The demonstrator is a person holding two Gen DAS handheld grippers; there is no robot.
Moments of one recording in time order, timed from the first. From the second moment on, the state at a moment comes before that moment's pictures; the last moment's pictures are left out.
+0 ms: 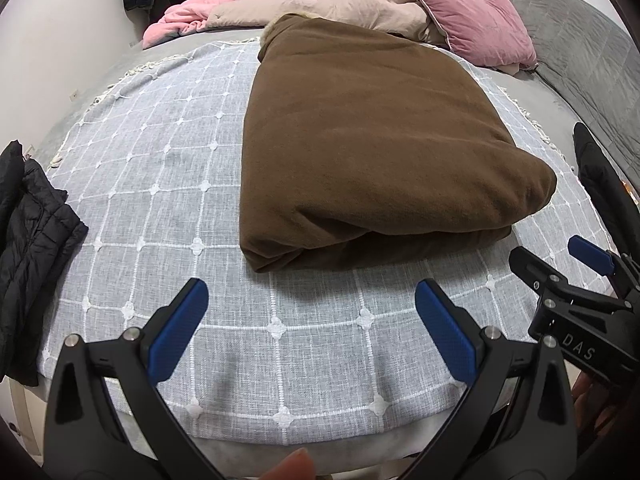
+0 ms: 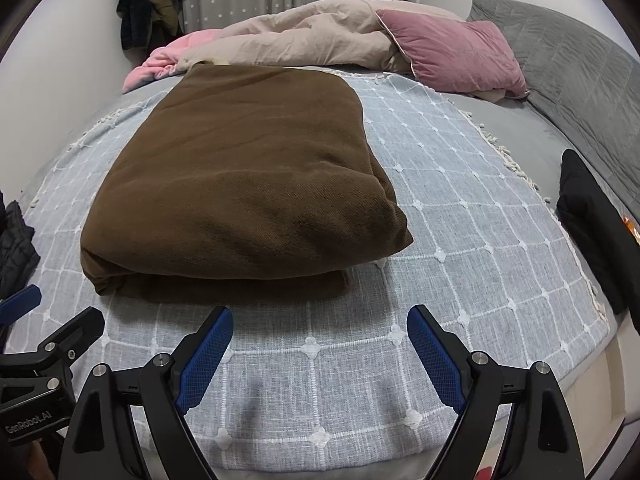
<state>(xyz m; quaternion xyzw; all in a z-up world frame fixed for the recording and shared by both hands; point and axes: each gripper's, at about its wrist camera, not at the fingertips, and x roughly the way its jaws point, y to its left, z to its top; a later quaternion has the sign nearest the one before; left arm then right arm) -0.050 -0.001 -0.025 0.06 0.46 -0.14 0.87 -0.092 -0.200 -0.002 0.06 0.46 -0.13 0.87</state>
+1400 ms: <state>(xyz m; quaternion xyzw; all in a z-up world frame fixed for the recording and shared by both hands) -0.052 -0.003 -0.025 0.06 0.46 -0.14 0.87 -0.094 -0.200 -0.003 0.06 0.47 -0.13 0.87</state>
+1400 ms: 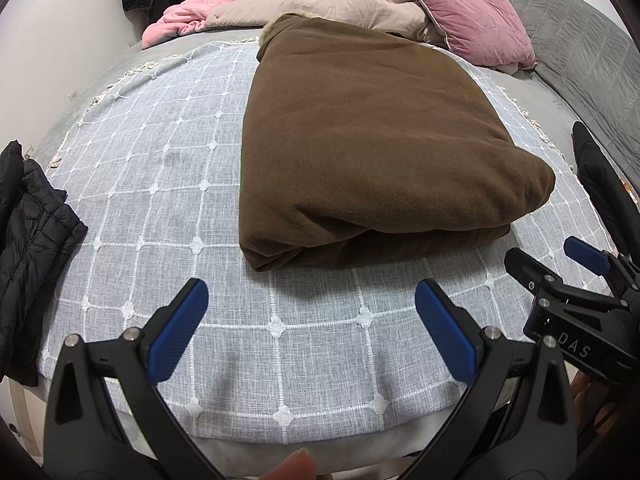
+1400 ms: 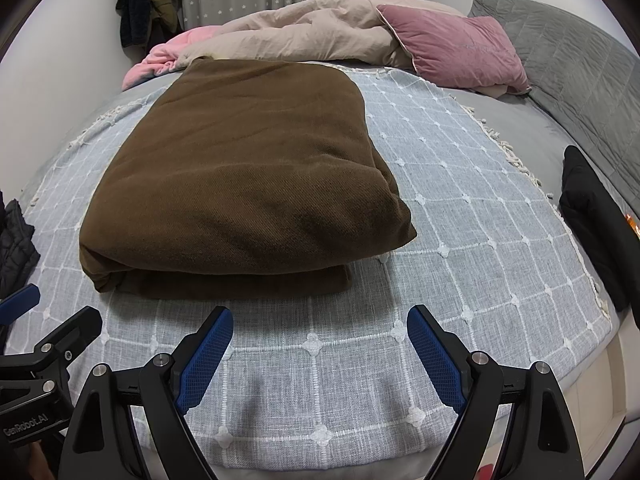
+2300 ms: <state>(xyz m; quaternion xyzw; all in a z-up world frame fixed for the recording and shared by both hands) -0.050 0.000 -0.028 0.06 0.47 -0.14 0.87 -0.095 -0.198 -0.004 0.06 0.47 -0.13 0.87</state>
